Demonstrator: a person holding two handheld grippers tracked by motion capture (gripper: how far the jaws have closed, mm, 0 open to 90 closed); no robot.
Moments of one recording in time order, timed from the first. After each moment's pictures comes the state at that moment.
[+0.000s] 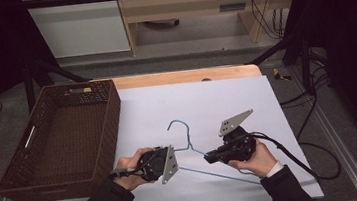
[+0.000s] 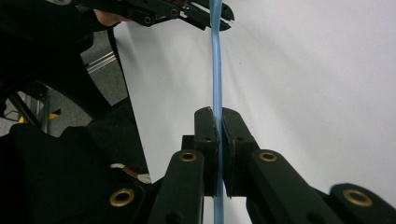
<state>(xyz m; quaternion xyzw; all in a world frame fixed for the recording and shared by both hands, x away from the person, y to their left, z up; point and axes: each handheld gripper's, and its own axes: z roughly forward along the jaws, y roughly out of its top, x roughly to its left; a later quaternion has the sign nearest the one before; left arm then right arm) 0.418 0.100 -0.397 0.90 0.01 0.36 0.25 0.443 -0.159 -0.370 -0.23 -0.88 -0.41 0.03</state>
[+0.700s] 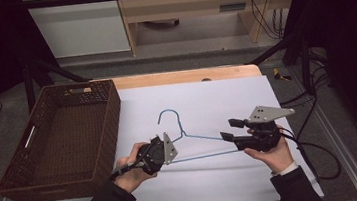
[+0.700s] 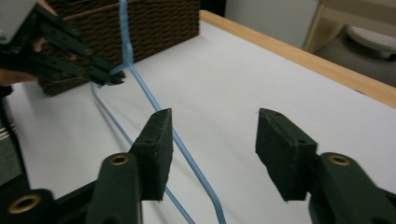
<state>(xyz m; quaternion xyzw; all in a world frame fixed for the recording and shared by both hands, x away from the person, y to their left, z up) 0.432 0.097 -0.384 0.91 0.16 0.32 0.22 0.437 -0.212 -0.354 -0.31 -0.79 -0.49 -0.18</state>
